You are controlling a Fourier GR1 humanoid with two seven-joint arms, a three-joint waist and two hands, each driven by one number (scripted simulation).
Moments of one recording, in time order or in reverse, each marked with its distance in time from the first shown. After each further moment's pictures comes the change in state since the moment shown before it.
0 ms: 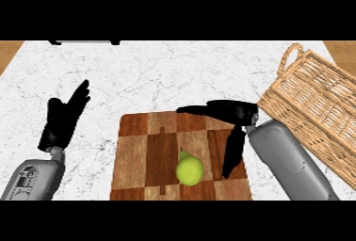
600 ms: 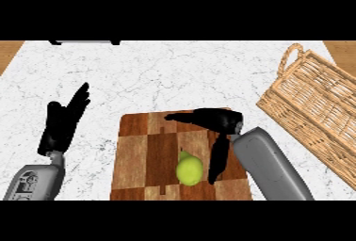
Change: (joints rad) left arm 0.034 -0.032 0.022 -0.050 -0.036 -0.022 0.025; right arm 0.039 0.117 -0.010 0.027 0.152 -0.021 -0.046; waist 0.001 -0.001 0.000
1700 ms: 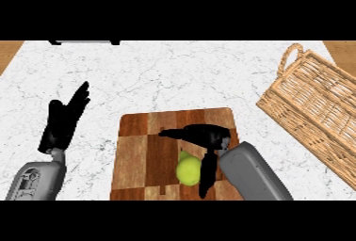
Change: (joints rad) left arm -0.021 -0.034 0.056 0.036 -0.051 -0.043 -0.022; right arm 0.078 0.075 0.058 0.054 0.124 -0.036 -0.032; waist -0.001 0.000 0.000
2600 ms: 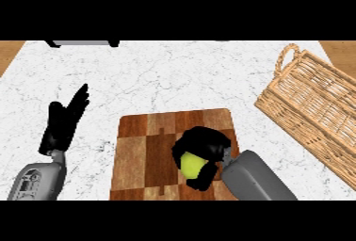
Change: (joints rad) left arm 0.008 -0.017 0.022 0.012 -0.016 -0.011 -0.011; right arm 0.048 -0.069 0.131 -0.059 0.301 -0.228 -0.261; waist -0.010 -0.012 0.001
